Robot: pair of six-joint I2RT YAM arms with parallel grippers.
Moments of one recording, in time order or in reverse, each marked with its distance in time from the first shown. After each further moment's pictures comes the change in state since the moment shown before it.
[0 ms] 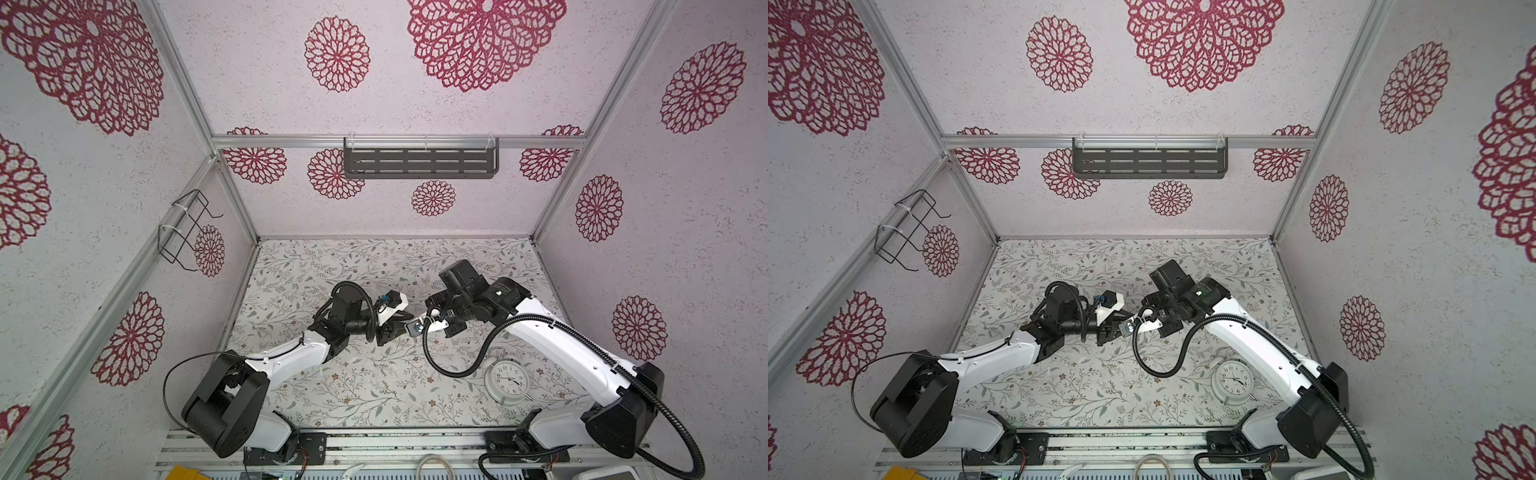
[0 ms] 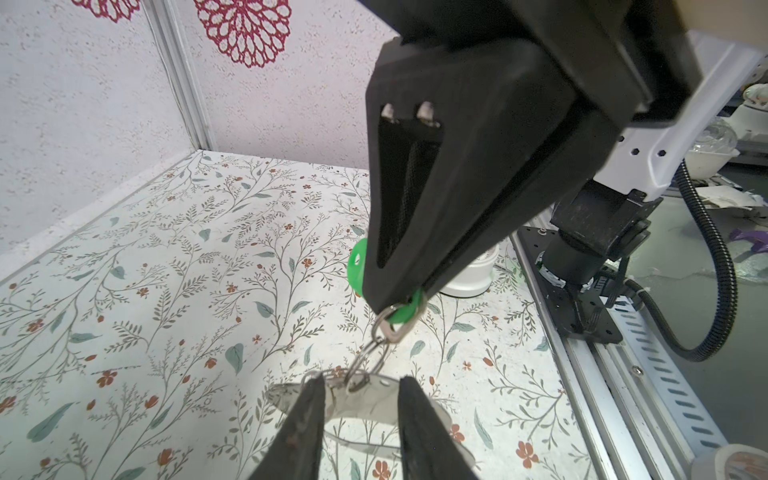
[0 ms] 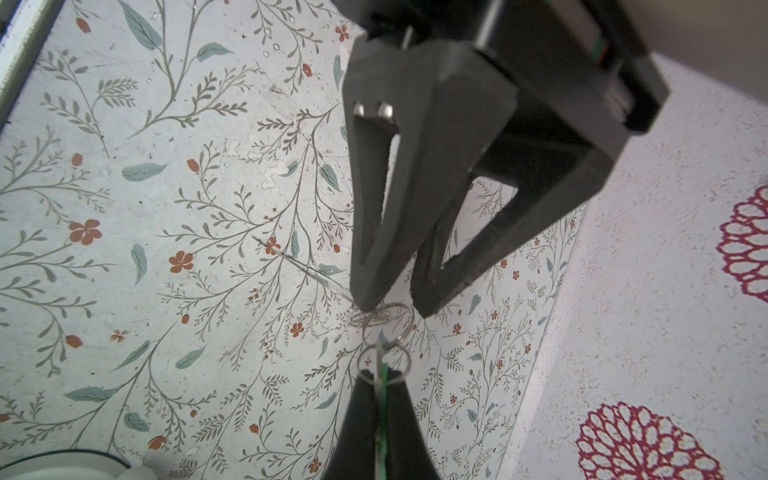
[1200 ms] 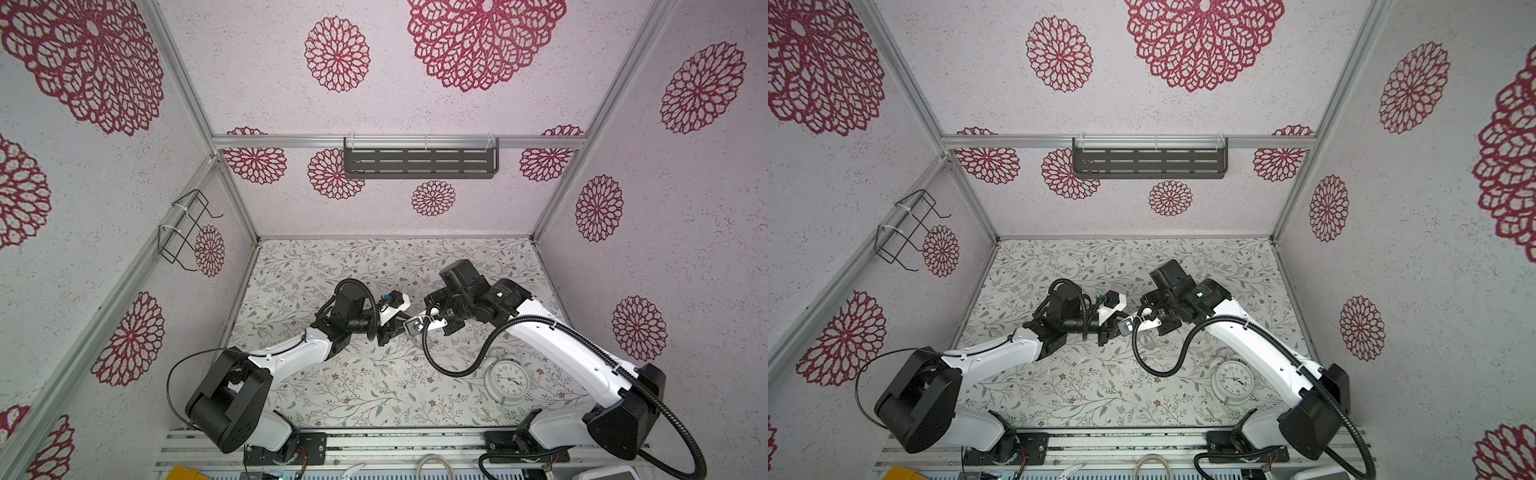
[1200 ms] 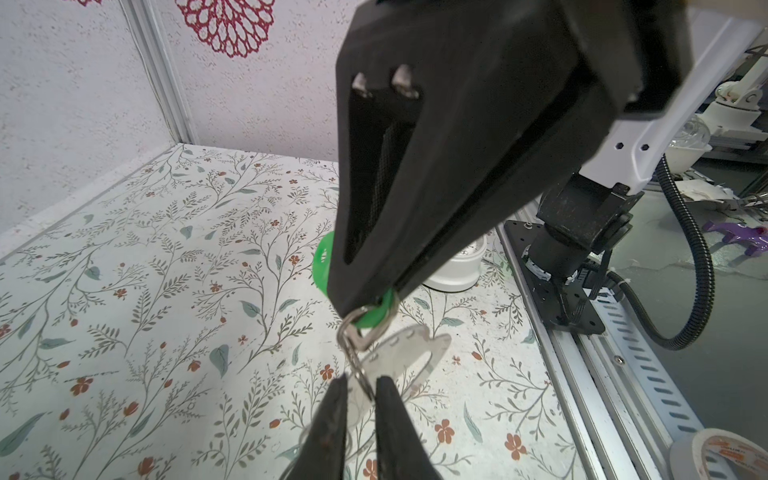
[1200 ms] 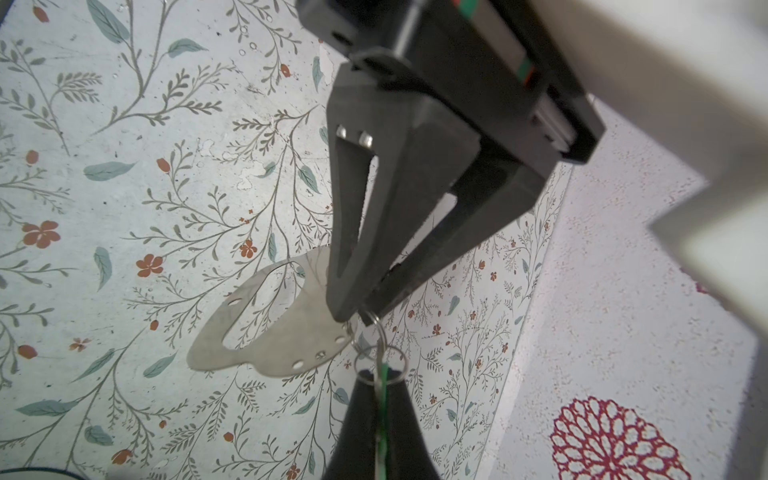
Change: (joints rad) left arm -0.008 0.017 0.028 -0.047 0.023 0.022; right arm 0.001 -0.013 -0.012 0.052 0.011 -0.012
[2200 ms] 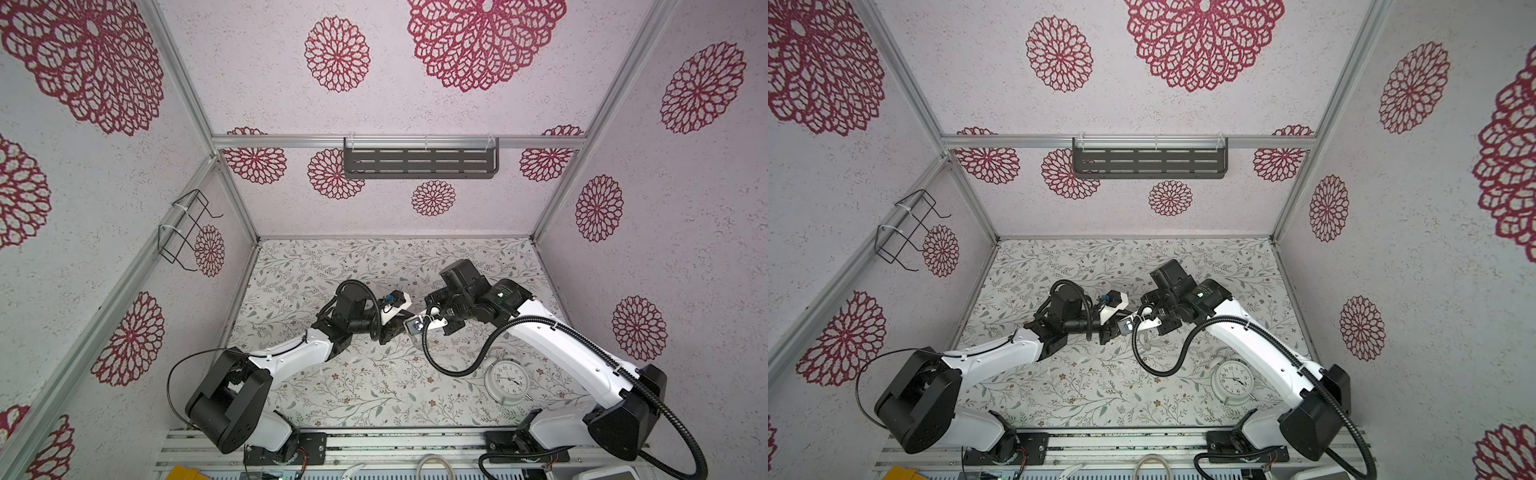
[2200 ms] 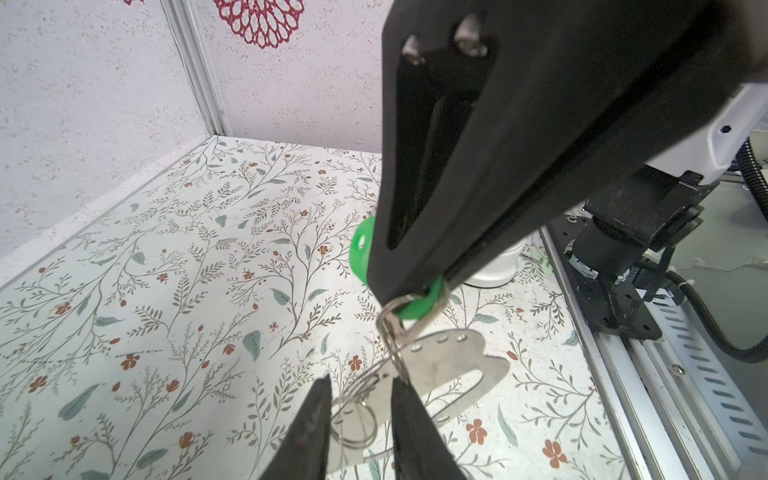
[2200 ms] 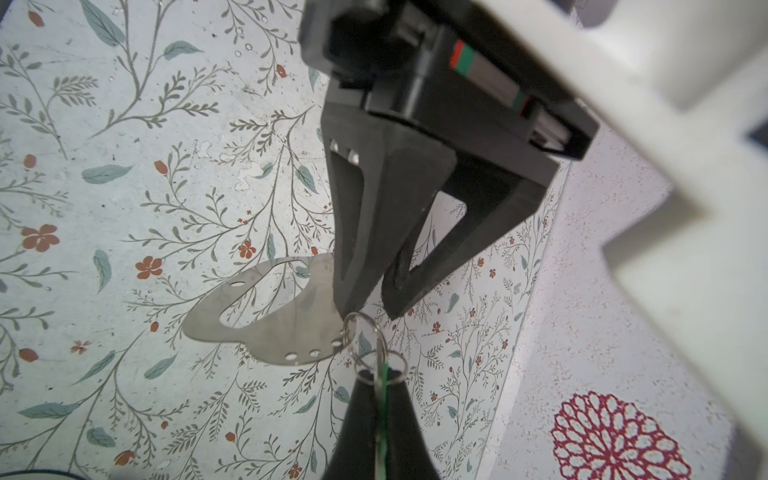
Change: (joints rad) left arm -0.013 -0.003 0.000 0.002 -0.099 0.020; right arm 0.000 -0.002 0.000 0.006 -0.001 0.016
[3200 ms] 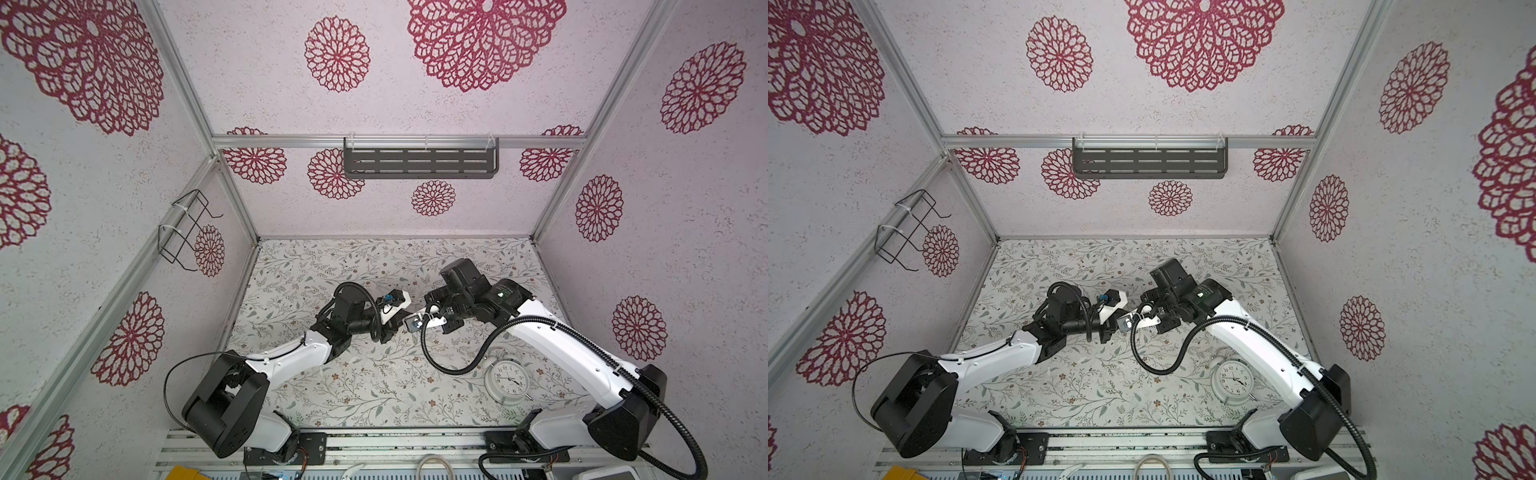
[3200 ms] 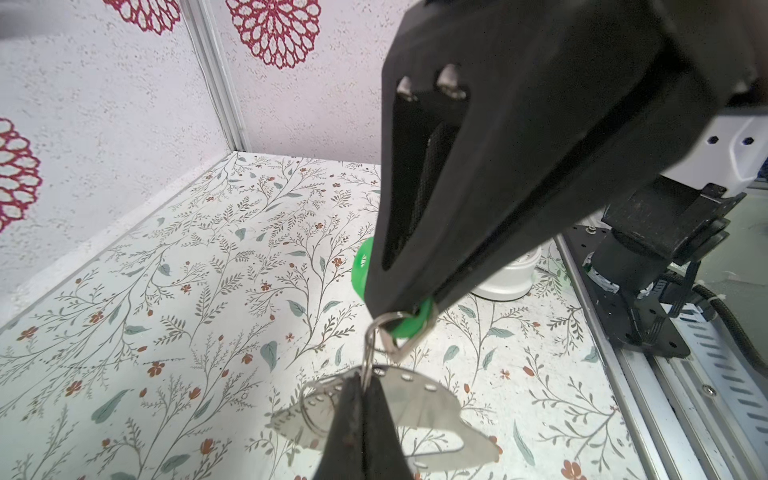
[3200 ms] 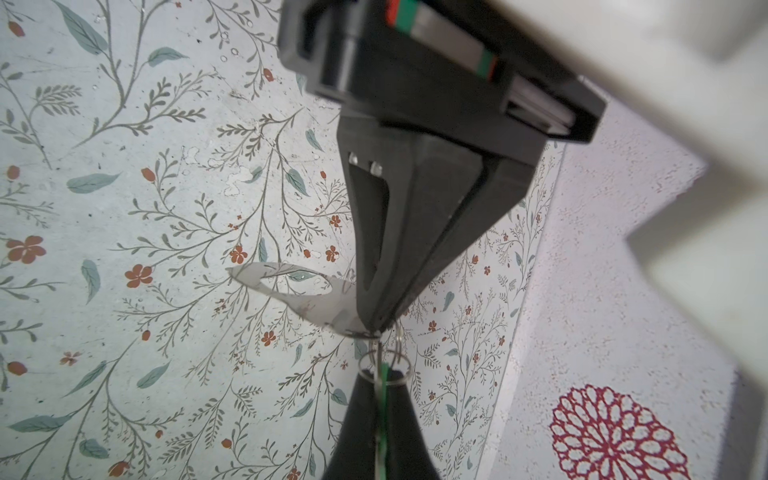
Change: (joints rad) left arm -0.010 -0.023 -0.018 0.053 -0.058 -0.016; right arm 0.000 0.000 0.000 0.018 0.002 0.029
